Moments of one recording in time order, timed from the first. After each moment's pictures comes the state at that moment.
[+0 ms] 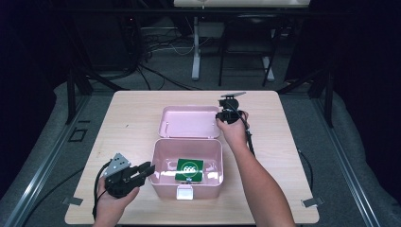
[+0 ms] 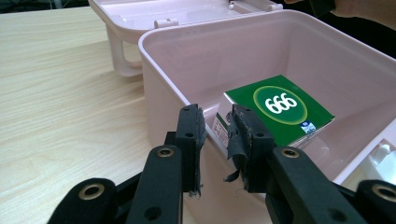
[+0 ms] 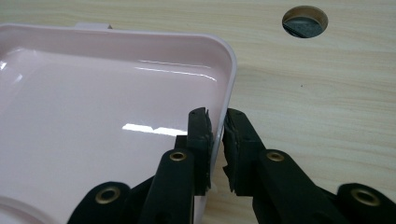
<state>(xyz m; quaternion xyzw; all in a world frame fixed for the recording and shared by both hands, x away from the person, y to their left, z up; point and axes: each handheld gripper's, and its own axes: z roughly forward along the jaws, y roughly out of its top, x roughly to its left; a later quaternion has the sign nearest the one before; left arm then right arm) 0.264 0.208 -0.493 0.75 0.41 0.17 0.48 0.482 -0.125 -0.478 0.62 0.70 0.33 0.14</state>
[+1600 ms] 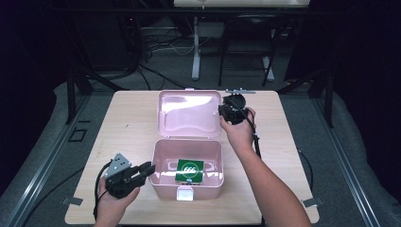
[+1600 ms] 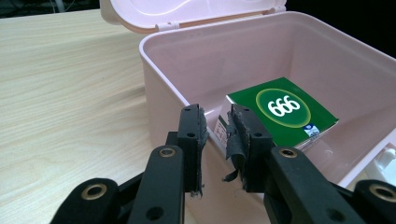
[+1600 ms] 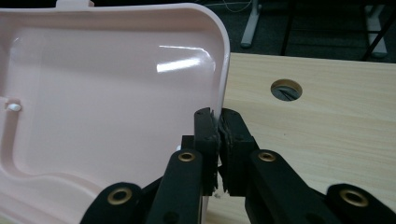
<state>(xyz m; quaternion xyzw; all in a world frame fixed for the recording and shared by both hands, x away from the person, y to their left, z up) 0.264 0.206 -0.493 0.75 0.41 0.17 0.49 0.435 -0.129 -0.426 0.57 0.68 0.41 0.23</state>
